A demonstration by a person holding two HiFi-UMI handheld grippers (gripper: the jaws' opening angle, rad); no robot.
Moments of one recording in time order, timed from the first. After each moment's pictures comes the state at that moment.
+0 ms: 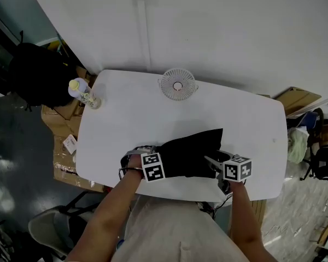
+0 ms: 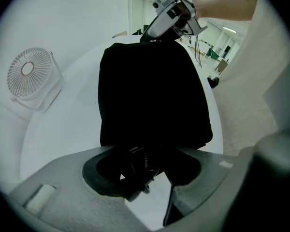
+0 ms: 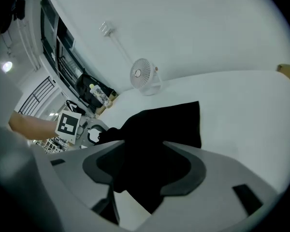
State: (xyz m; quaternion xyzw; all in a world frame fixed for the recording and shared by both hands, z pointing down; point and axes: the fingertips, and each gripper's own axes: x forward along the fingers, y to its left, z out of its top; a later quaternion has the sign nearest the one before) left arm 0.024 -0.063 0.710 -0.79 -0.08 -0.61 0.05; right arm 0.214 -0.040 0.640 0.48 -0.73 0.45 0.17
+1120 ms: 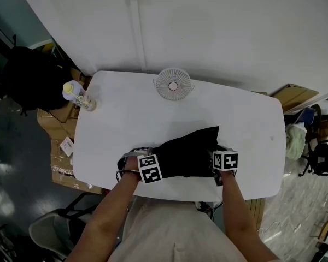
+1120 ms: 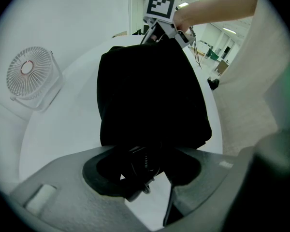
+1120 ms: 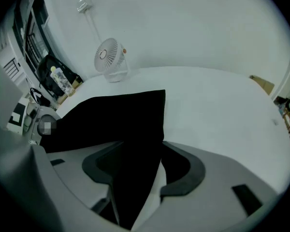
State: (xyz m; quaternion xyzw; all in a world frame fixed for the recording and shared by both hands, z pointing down) left arm 0.024 -0.062 0.709 -0.79 -0.08 -0.61 0.05; right arm 0.269 -0.053 0.702 0.60 -0.61 0.44 0.29
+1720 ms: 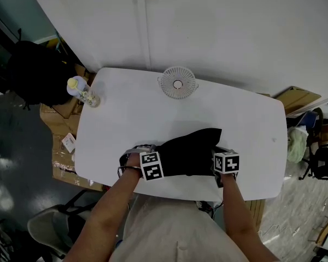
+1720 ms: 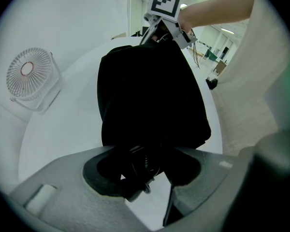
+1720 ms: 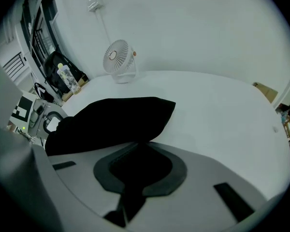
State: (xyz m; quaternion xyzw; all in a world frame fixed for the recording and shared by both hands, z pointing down) left arm 0.024 -0.062 0.708 -0.79 -0.08 -0.60 0.05; right arm 0.255 -0.053 0.690 0.59 -0.63 0.42 0.30
